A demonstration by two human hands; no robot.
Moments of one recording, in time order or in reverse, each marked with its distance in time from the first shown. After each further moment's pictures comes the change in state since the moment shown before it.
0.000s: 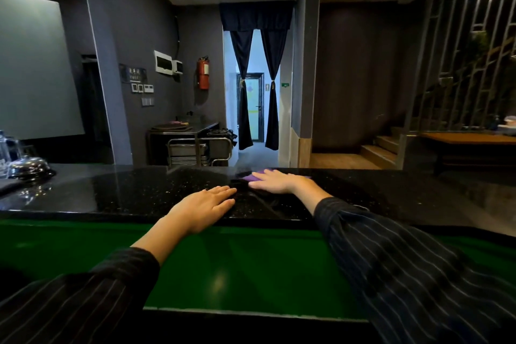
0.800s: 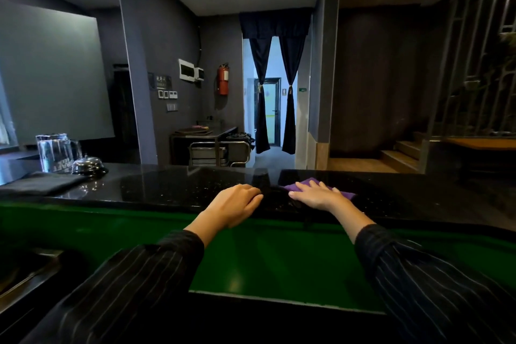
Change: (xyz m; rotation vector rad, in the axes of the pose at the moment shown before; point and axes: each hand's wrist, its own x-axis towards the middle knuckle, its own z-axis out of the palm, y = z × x) left_hand -0.029 0.007 -0.007 -0.018 0.239 0.047; right_hand -0.087 -0.012 0.016 0.142 0.087 0.210
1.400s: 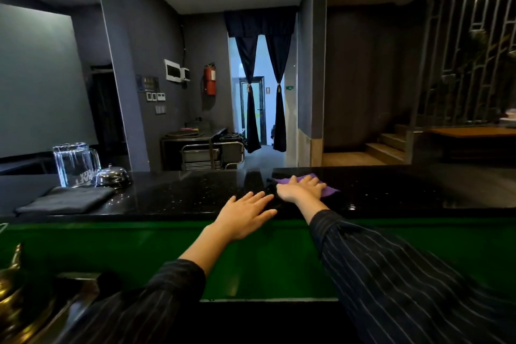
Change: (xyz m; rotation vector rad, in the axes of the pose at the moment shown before) left_hand -0.045 -0.106 -0.023 0.067 -0.263 0.014; right_hand 0.032 -0.186 0.039 -0.109 0.109 0.361
